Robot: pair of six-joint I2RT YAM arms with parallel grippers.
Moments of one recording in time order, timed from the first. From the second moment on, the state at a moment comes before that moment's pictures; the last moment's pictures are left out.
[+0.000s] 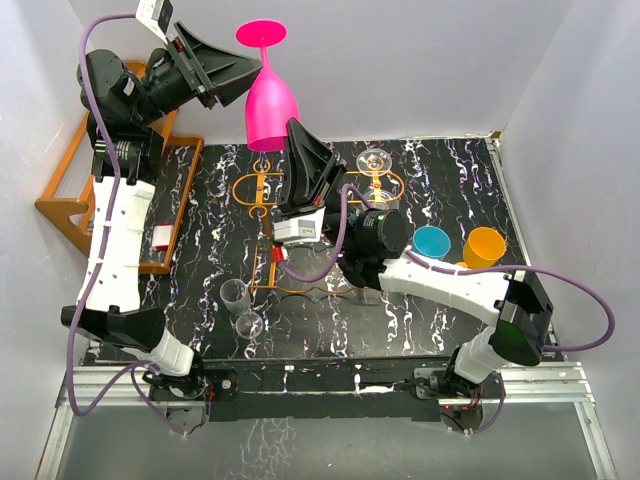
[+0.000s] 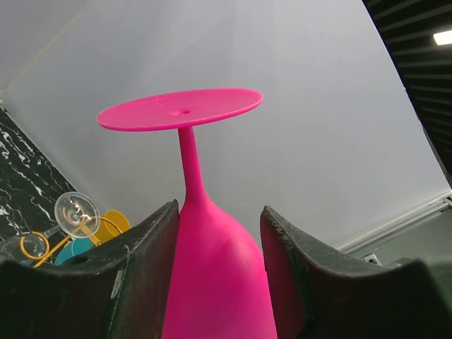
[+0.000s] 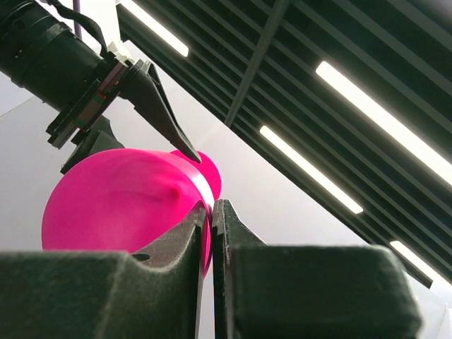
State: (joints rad) left arm -0.15 1.55 2.04 -0.07 0.90 -1.30; right arm 1.05 1.53 1.27 1.20 -0.01 -1.42
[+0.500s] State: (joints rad) left arm -0.16 1.55 2.03 -0.08 0.90 -1.28; right arm 1.08 1.54 1.29 1.20 -0.03 -1.45
